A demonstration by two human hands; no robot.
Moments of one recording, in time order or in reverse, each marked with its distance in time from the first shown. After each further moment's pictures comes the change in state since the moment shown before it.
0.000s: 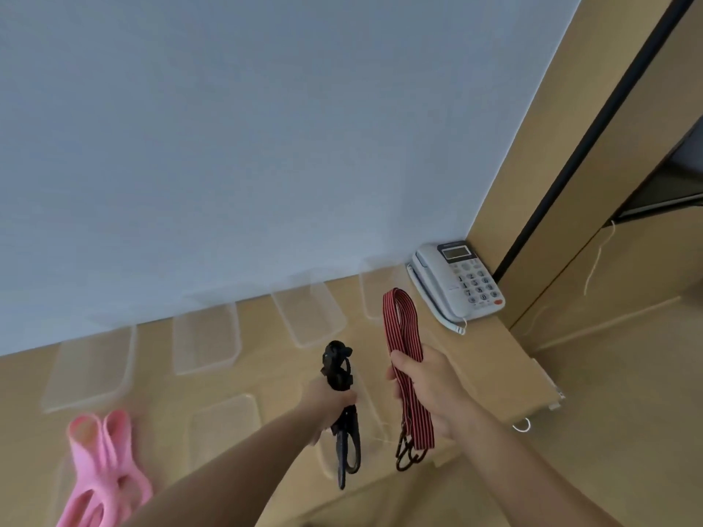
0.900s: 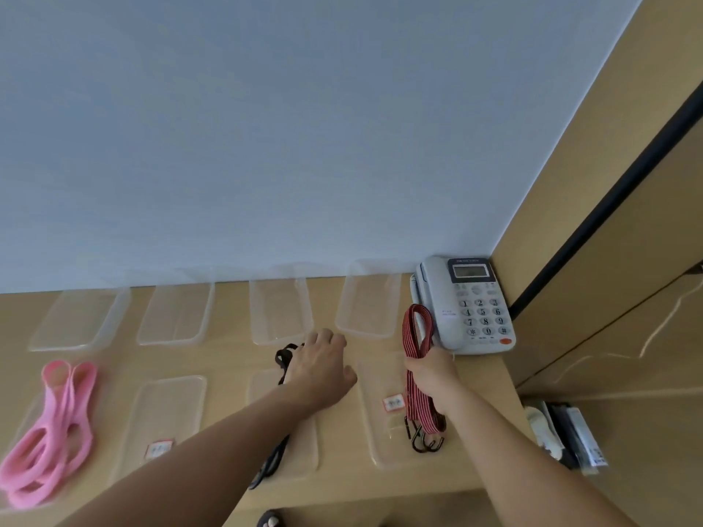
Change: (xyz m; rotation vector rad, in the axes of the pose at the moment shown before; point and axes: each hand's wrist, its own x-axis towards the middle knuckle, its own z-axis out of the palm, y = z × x) left_hand 0.048 0.075 0.074 0.941 0.396 0.359; right_hand 0.157 0.018 -0.105 -0.470 0.039 0.107
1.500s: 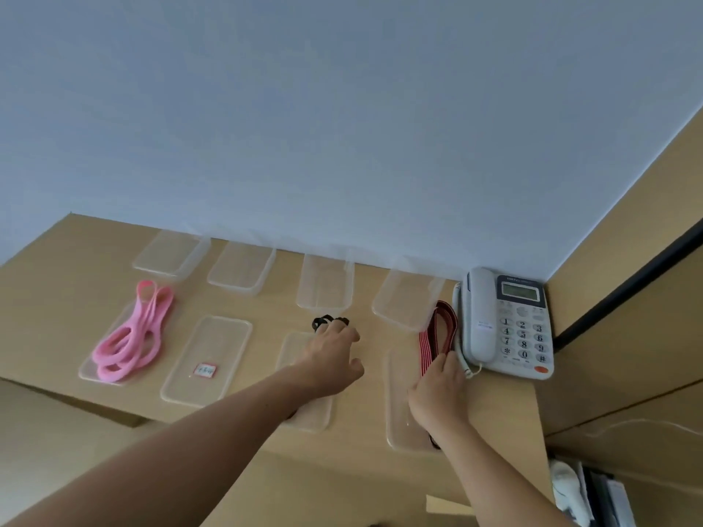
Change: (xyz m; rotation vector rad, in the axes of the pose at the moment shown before) left_hand -0.049 0.004 -0.001 -0.169 0.040 -0.197; right_hand -0.031 0.027 0.011 -0.891 0.001 -0.357
